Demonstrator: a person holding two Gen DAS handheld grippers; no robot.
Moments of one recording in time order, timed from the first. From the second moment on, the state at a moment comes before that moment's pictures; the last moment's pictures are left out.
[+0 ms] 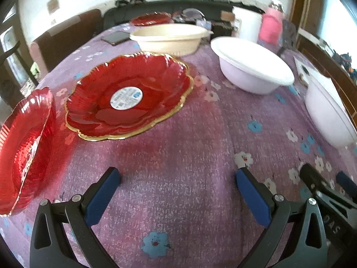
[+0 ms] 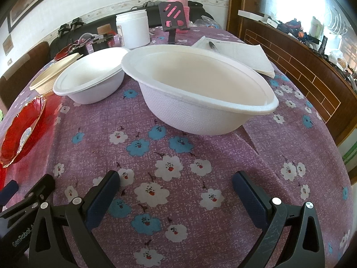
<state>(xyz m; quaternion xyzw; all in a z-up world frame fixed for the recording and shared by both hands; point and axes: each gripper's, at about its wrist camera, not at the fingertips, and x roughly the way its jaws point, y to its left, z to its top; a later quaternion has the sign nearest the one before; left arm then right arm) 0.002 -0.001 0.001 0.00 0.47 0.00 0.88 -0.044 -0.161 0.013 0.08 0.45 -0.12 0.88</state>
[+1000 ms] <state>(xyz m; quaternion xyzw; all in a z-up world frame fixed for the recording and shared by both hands) -0.120 0.091 0.121 -0.03 0.33 -0.08 0.94 -0.119 -0.139 0.059 0.07 0.43 -0.08 0.90</state>
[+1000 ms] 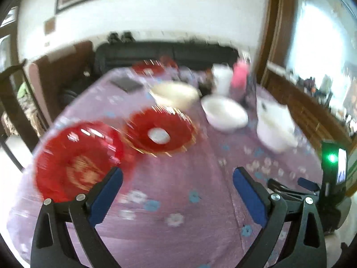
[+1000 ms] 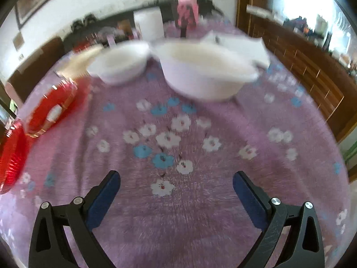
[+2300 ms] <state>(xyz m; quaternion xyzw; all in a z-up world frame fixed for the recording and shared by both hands) -0.005 0.190 0.237 -0.06 0.28 -0.04 0.96 0.003 -0.083 0.154 0.12 0.35 0.04 0.93</state>
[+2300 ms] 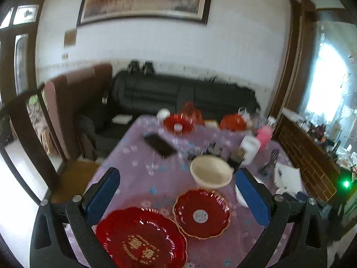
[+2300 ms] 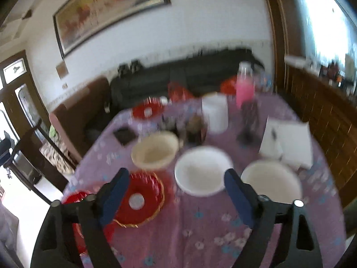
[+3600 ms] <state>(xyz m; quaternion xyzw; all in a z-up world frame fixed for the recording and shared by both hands) 0.137 0.166 0.091 -0.10 0.50 -0.06 0.86 0.066 -0.038 0.034 0.18 0.43 0.14 0.88</state>
